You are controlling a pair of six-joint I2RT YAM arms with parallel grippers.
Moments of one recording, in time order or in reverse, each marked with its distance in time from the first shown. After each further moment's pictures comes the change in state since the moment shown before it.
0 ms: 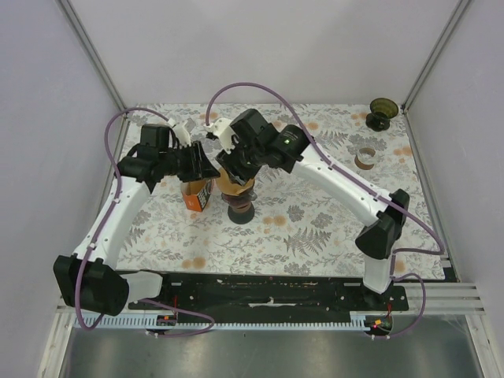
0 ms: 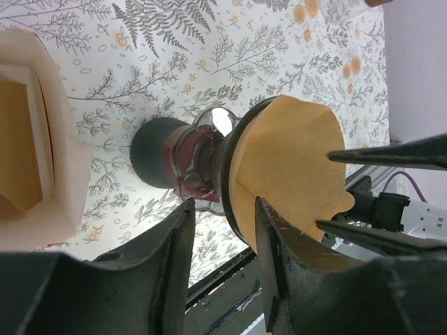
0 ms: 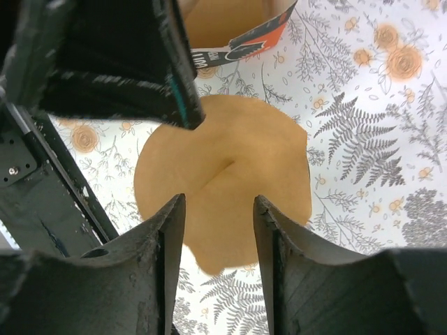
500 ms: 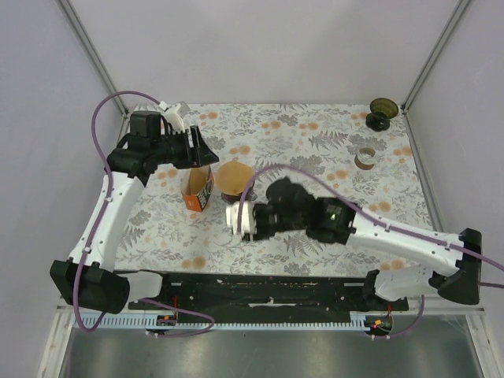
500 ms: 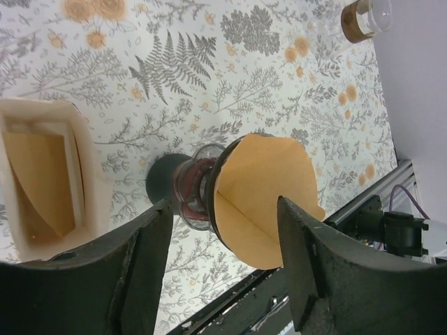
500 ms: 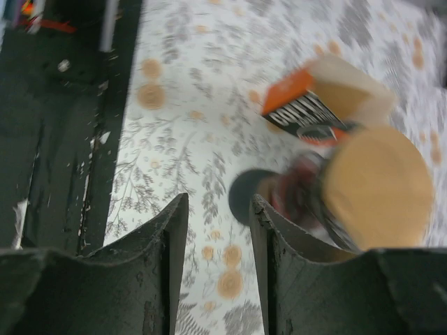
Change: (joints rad) left arm 0.011 0.013 0.141 -0.030 -0.029 0.045; right arm 0.165 -0.592 -0.737 0.461 -0.116 -0.398
